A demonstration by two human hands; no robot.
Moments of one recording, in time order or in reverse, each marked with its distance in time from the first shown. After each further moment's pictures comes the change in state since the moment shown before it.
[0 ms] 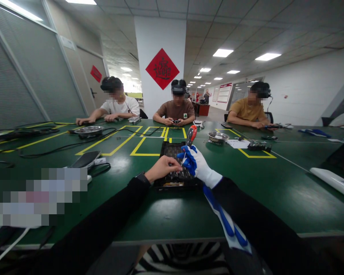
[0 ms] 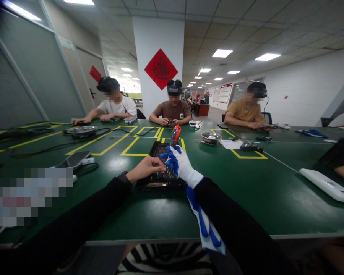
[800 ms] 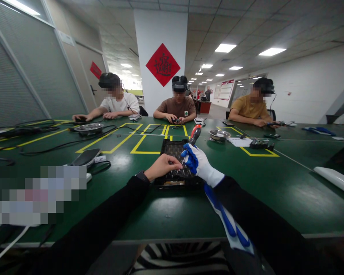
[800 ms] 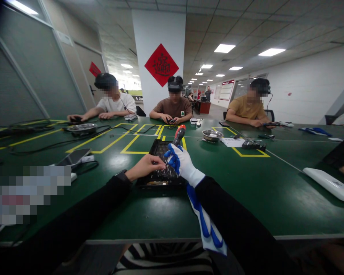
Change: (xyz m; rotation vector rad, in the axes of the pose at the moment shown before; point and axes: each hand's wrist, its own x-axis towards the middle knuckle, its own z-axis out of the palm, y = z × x) left_hand 0.001 -0.006 -0.002 -0.020 0.004 0.005; right_hand 0.002 -0.003 -0.002 0.038 0.024 0.052
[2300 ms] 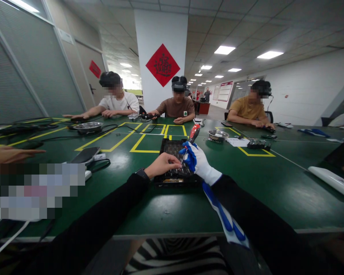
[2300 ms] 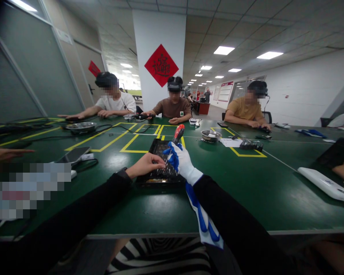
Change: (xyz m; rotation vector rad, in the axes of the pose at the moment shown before) left_hand -0.001 0.001 0.002 0.028 -0.041 0.033; right_hand -0.001 0.003 0.000 -0.010 0.017 -0.096
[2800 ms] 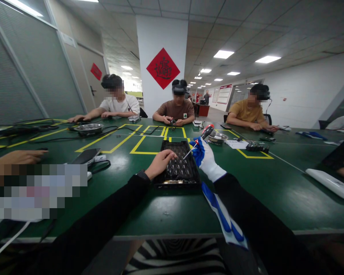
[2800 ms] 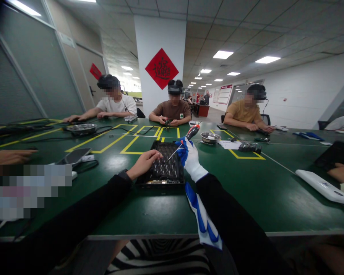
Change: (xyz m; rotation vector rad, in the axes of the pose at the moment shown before) left_hand 0.005 -0.010 -0.004 0.102 0.314 0.018; right_hand 0.019 -0.018 -0.020 0.021 0.216 -0.099
